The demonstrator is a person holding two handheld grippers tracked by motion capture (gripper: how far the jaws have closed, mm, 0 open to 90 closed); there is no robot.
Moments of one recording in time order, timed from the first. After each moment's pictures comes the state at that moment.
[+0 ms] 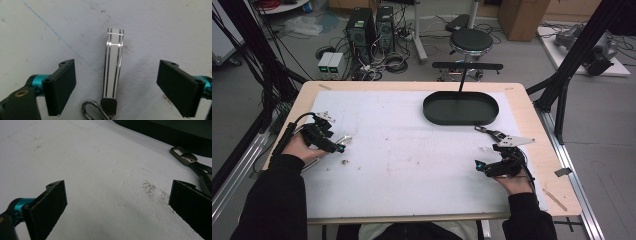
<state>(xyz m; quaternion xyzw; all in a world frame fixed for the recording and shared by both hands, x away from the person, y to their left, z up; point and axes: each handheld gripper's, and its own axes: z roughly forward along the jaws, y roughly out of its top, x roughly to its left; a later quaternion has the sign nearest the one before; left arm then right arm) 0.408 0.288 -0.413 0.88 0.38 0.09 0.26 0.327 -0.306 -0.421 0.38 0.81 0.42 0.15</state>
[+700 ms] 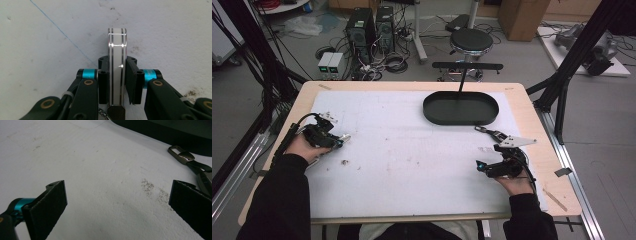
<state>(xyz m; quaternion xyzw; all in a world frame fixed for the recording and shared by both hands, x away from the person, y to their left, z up) 0.411 0.286 -0.420 0.88 0.38 0.11 0.25 0.325 -0.308 -0.421 0.38 0.81 0.42 0.16</state>
